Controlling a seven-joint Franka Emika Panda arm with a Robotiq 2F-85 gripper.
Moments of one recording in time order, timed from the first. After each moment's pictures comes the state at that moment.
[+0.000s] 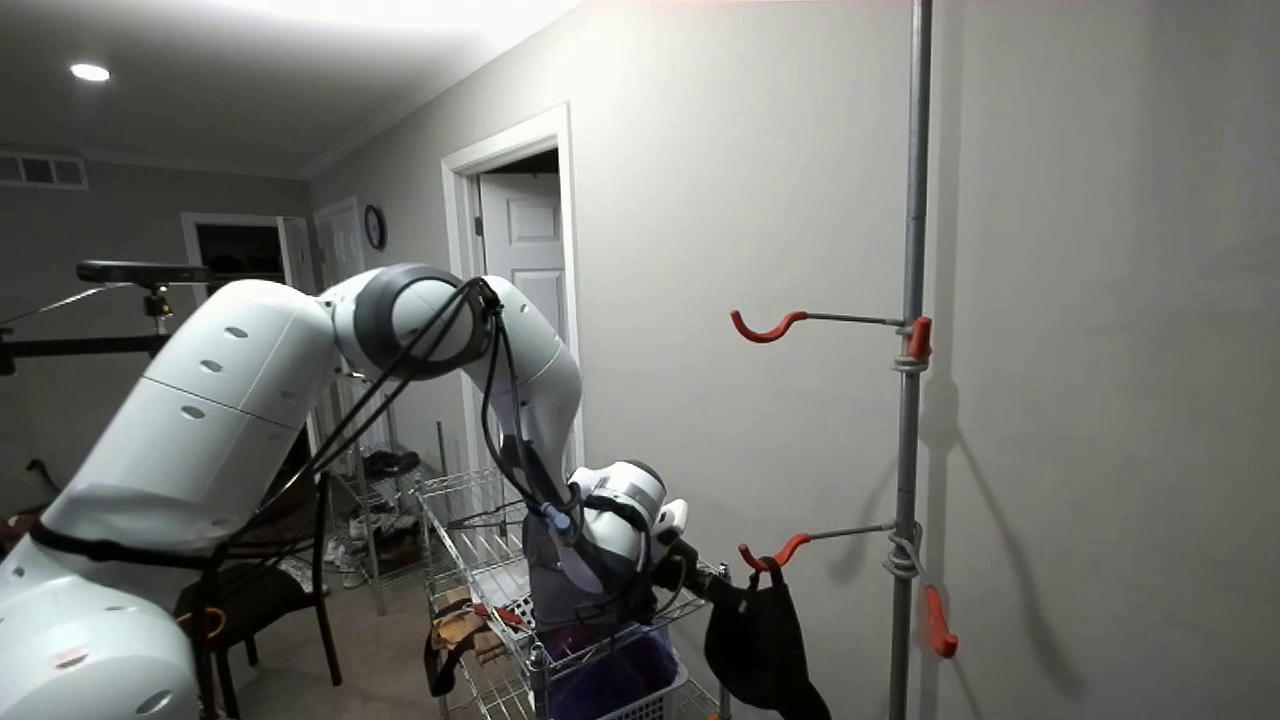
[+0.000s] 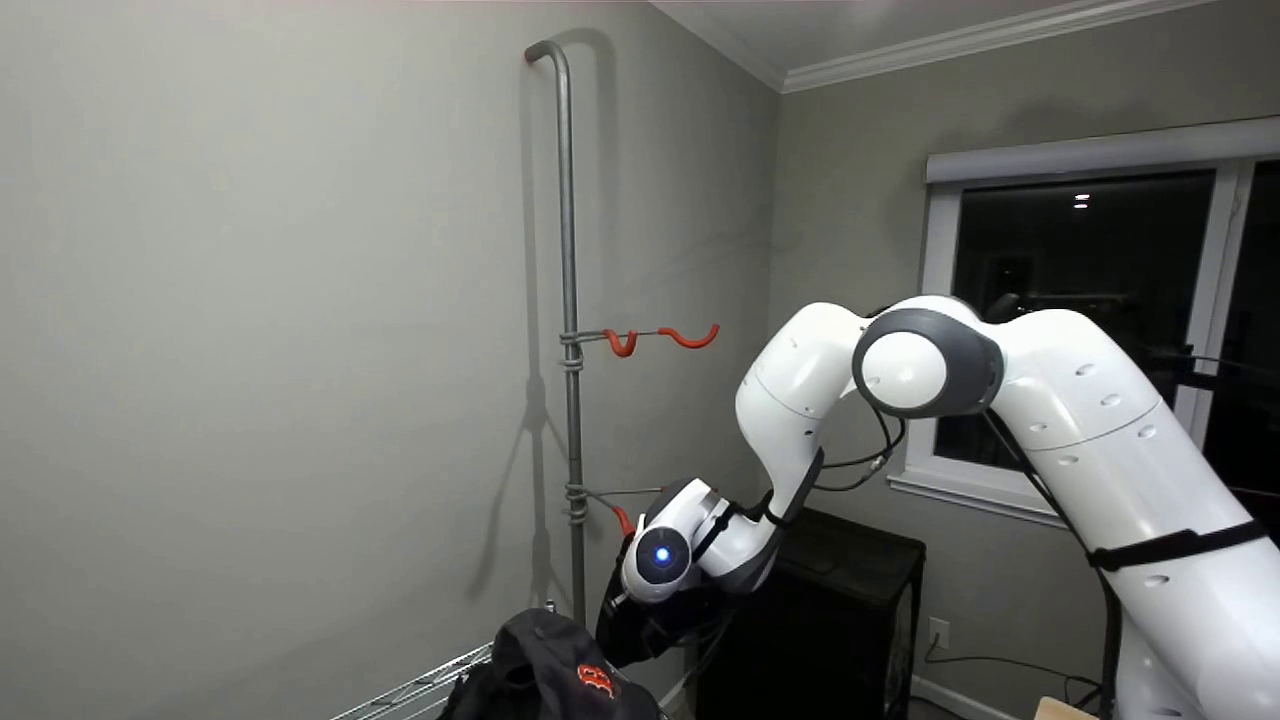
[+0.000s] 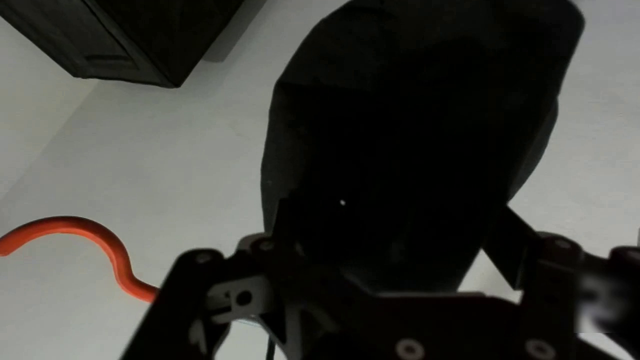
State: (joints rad) arm 0.27 0.60 -0.14 -1.95 -1.71 2.59 1.86
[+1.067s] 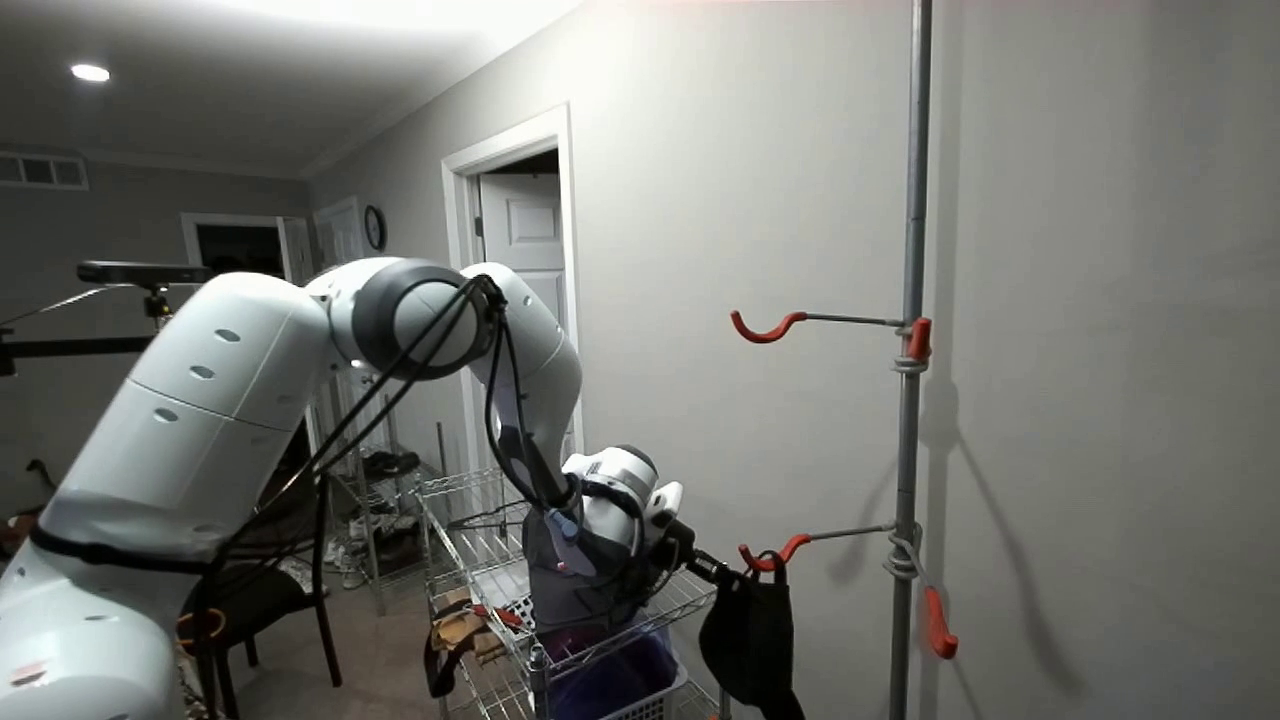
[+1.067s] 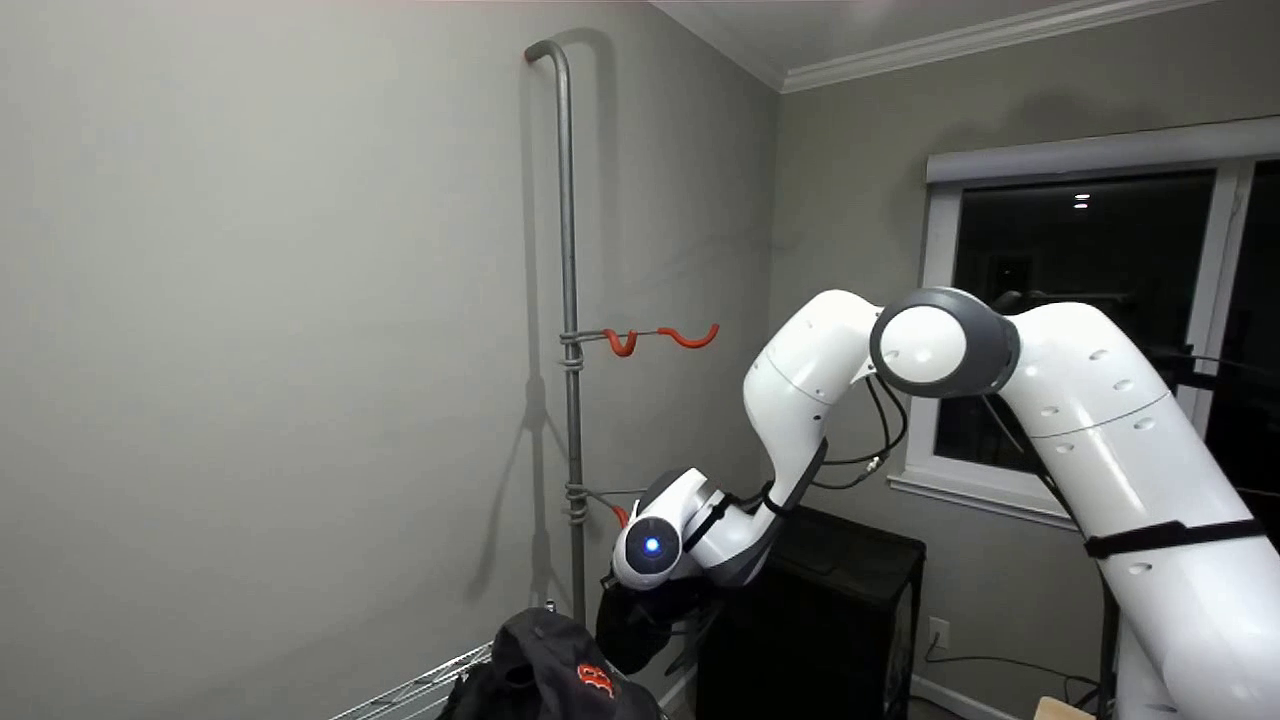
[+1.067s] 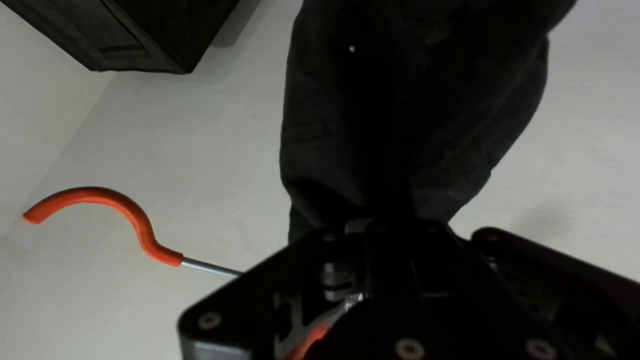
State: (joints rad) arm 0.11 0.55 0.07 -1.95 -1.74 2.45 1.88
